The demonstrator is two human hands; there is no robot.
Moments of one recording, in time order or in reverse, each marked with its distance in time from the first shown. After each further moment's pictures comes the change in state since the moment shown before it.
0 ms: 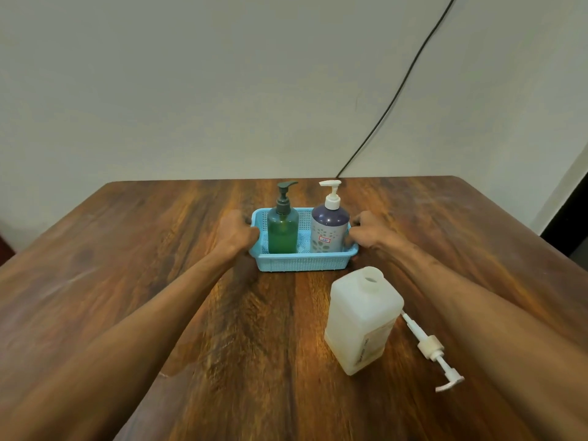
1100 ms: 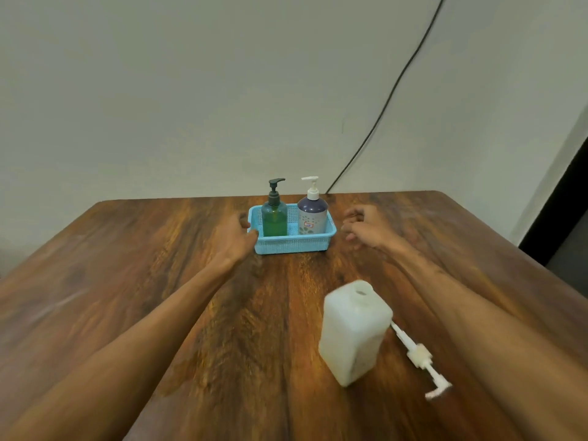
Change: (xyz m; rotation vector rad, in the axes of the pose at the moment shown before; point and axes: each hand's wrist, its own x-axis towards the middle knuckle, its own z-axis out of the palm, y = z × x) left_hand -0.002 0.015 -0.002 -0.134 0.088 0.124; right_hand -0.013 -0.015 -0.033 0.131 0.150 -0.164
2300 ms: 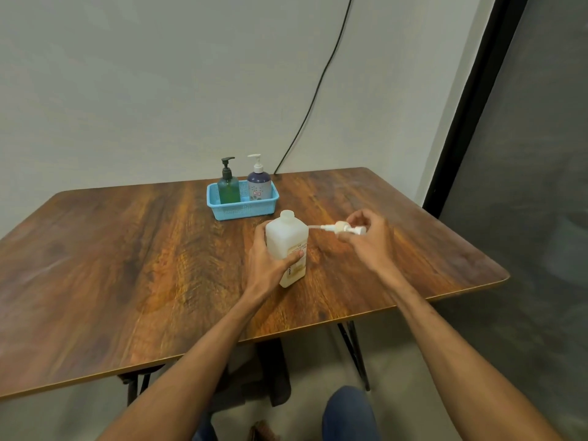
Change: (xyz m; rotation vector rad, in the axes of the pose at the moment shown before) left_hand -0.223 0.041 0.067 -0.358 -0.138 0.304; right_hand -0.240 0.045 -0.067 0.063 0.466 -0.123
